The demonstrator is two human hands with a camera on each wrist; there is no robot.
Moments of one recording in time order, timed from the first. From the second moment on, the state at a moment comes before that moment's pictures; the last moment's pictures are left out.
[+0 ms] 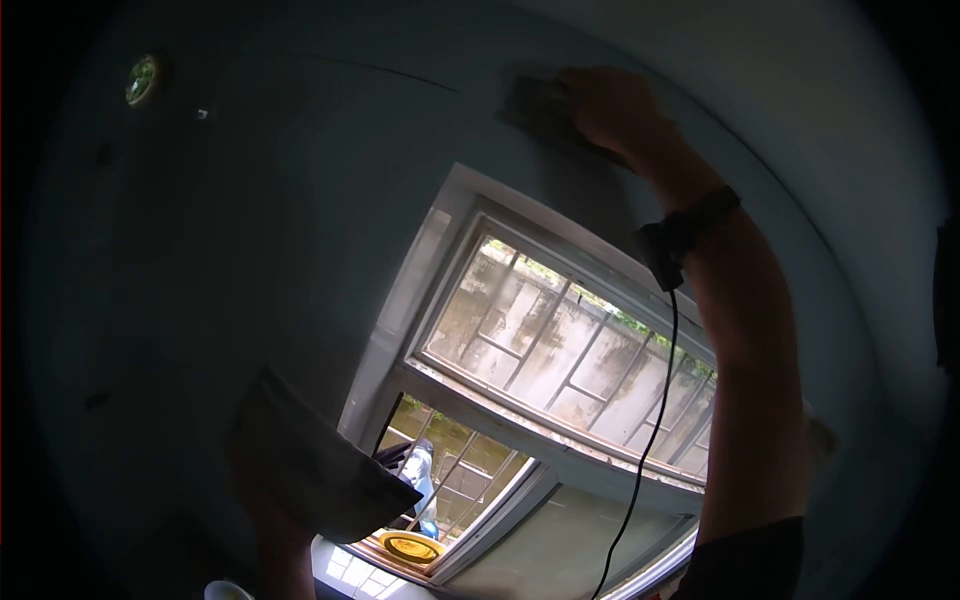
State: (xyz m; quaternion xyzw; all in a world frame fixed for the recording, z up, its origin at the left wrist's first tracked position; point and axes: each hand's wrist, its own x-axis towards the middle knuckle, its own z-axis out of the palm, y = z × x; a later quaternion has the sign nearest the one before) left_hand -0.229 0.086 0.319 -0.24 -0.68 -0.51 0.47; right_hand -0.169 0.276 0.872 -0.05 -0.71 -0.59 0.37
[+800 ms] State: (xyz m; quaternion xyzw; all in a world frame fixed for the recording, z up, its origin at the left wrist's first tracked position) left_hand -0.181 0.098 0.466 -0.31 0.17 -0.93 -0.09; right_hand 0.020 0.271 0.640 0.19 -0.73 -0.45 0.47
